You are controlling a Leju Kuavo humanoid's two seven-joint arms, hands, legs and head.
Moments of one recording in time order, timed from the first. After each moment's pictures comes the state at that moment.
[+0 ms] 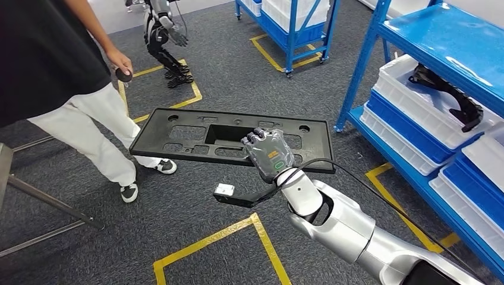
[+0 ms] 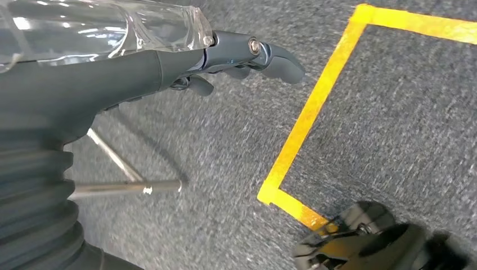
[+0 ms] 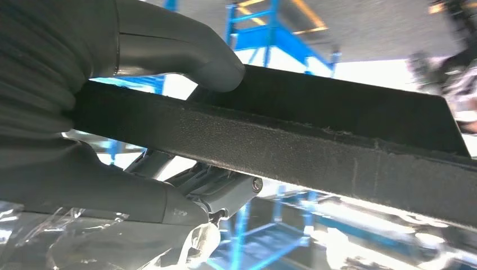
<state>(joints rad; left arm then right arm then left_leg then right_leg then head) -0.22 0.01 -1.27 -0.23 0.76 0.38 0.05 -0.74 -0.13 1.04 -1.41 1.15 -0.15 0.34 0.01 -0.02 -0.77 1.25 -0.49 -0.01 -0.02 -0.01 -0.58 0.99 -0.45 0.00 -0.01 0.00</state>
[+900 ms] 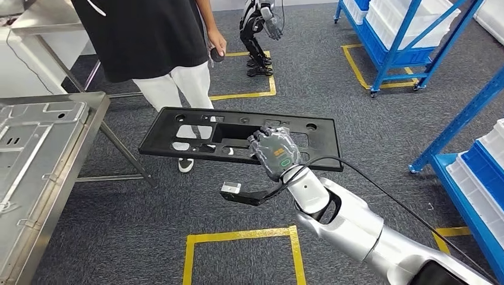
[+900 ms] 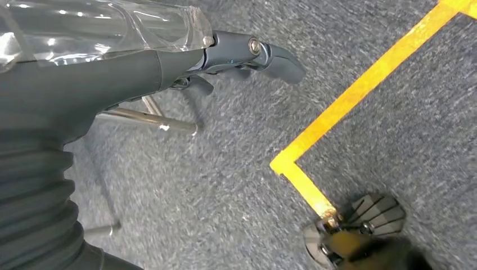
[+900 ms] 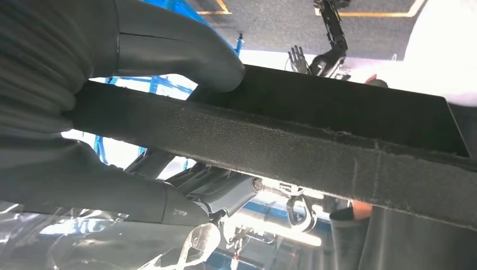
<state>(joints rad) -0.22 0.00 -1.27 -0.23 0.73 0.37 0.06 -0.75 -0.17 1.04 -1.45 1.14 -0.11 0.36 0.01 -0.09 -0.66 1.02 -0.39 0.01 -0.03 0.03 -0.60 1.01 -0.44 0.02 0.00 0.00</state>
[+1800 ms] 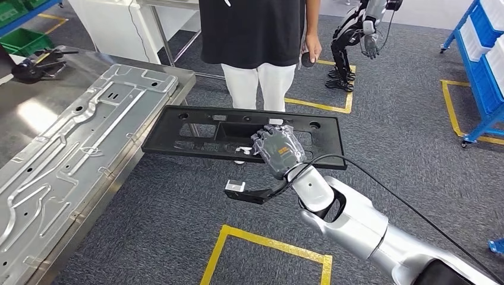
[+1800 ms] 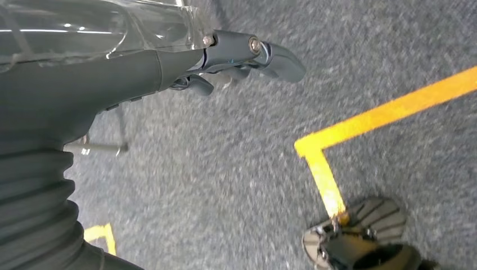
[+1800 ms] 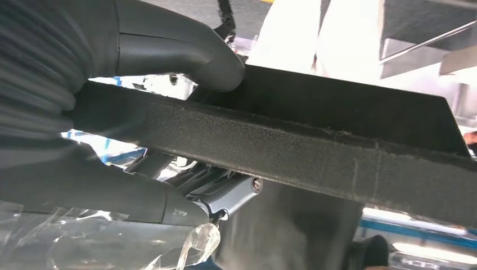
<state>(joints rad) -0.22 -0.01 -1.27 -0.23 0.73 0.36 0.07 -0.75 -0.21 1.03 -1.47 1.13 -0.10 0.35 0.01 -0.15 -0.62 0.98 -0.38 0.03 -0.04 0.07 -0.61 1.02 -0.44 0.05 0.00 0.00</state>
